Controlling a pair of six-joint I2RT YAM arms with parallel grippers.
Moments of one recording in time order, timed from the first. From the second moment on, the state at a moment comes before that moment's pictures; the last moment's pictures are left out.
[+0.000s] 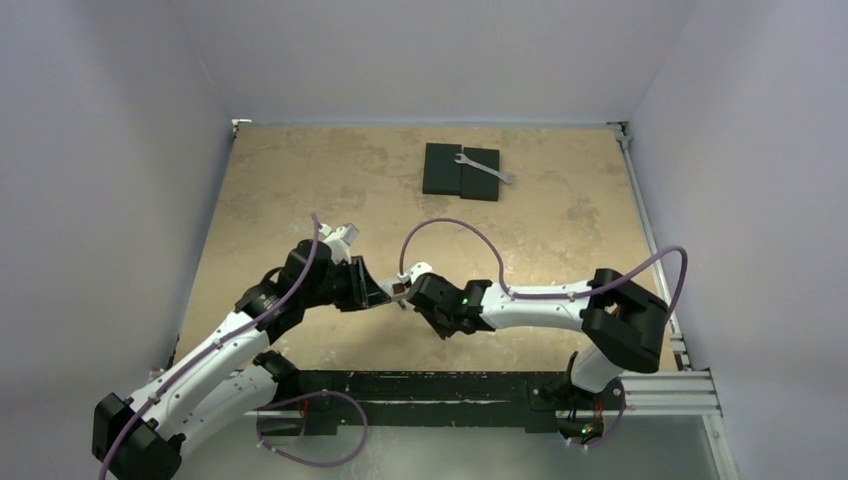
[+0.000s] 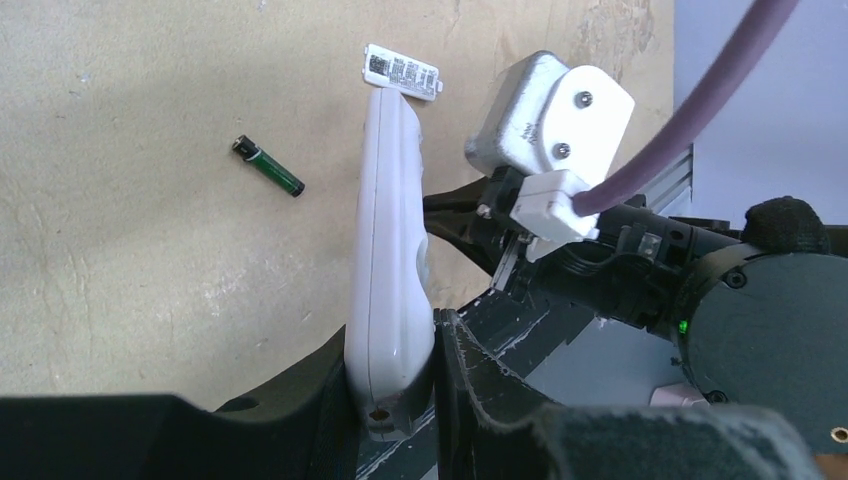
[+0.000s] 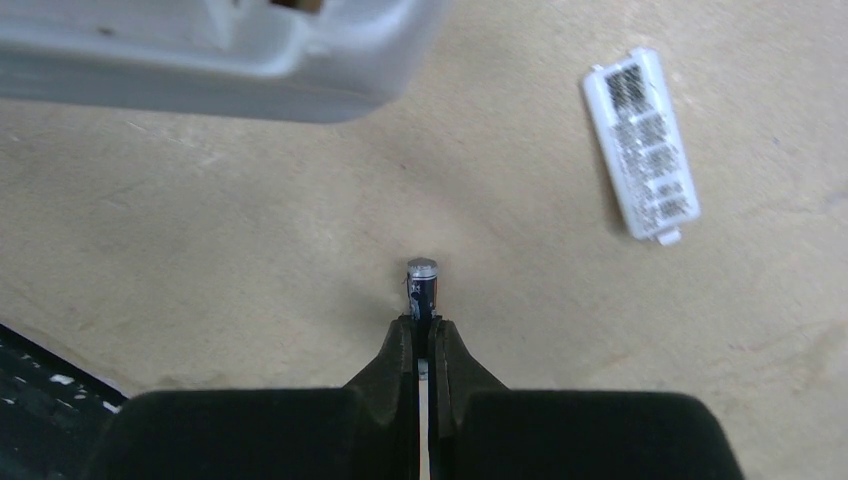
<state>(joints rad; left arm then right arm) -0.59 0.78 0.57 -0.43 0.30 -0.75 1.16 1.60 0.88 -0.39 0.24 0.36</state>
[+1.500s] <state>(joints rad) -0.60 1.16 0.19 0.35 0.68 -0.96 1.16 1.24 0.93 -0.52 0.13 0.20</state>
